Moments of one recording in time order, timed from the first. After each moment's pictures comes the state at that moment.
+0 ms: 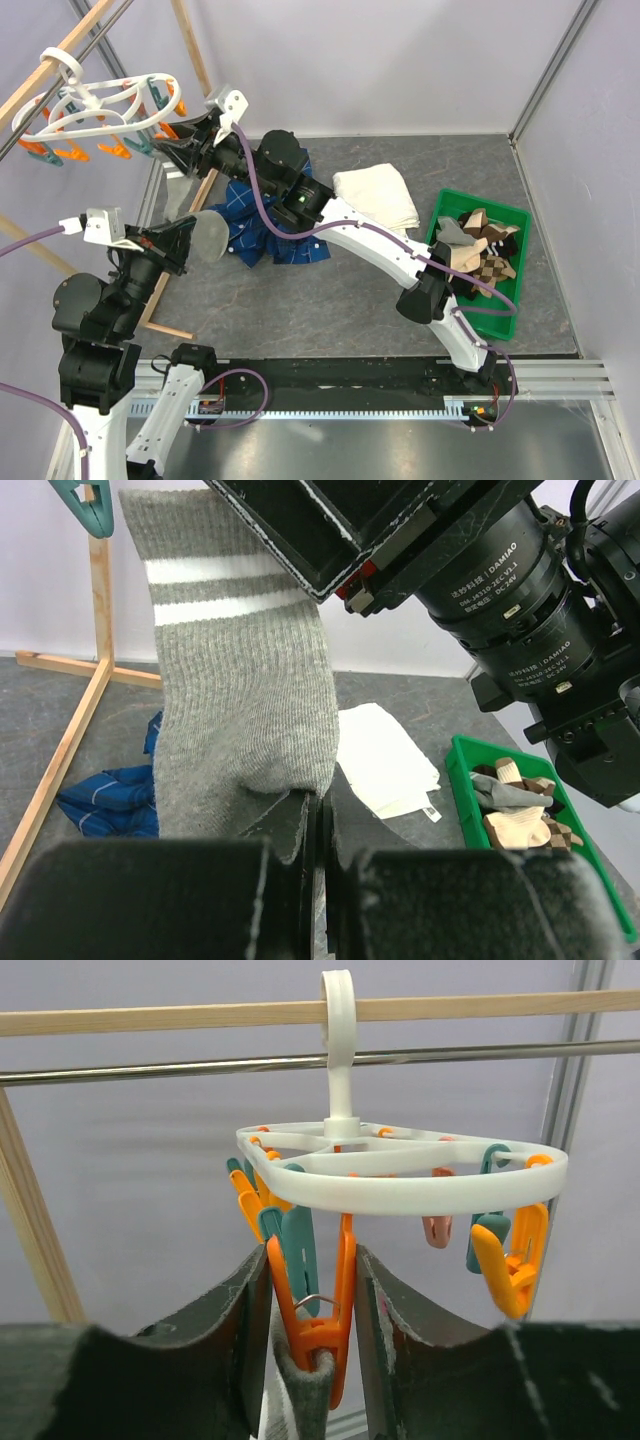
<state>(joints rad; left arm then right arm) -0.14 0.47 1.16 -0.58 0.14 -0.33 1.07 2.23 2.46 0.26 -0.14 0.08</state>
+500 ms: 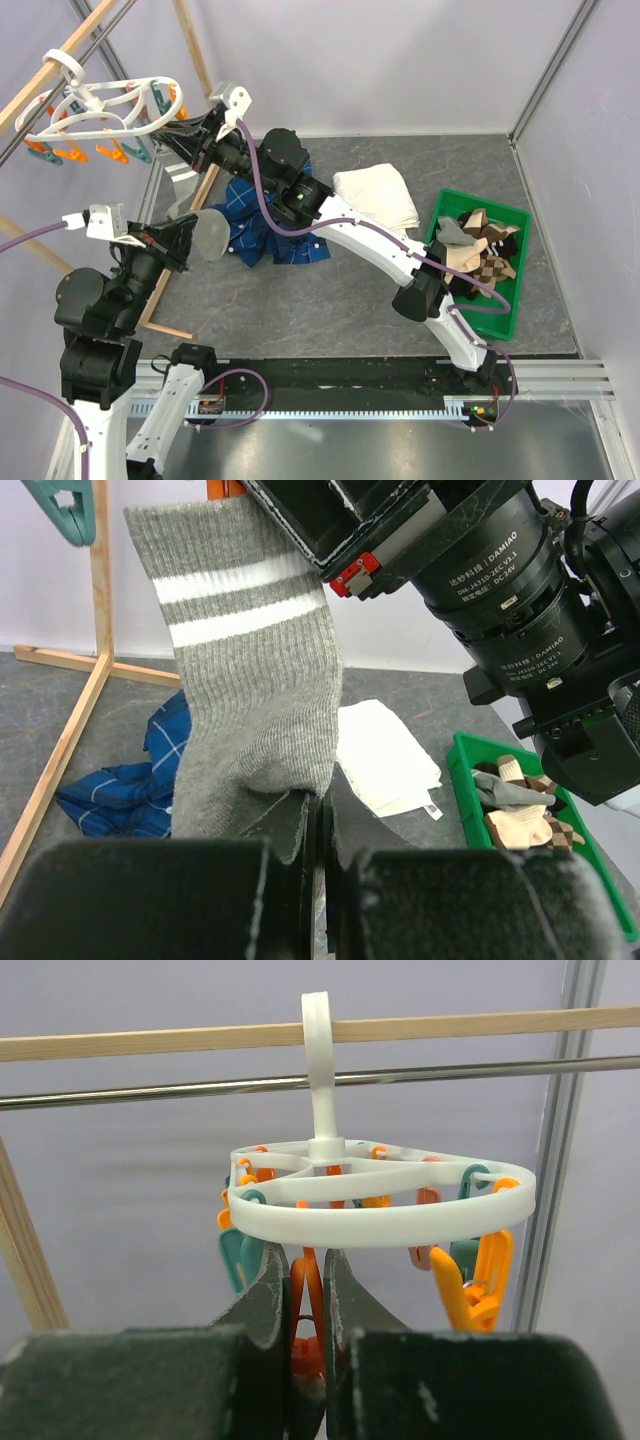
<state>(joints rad) -0.14 0.49 1.16 -0.57 0.14 -0.33 1.06 2.26 2.50 0.30 -0.14 0.11</state>
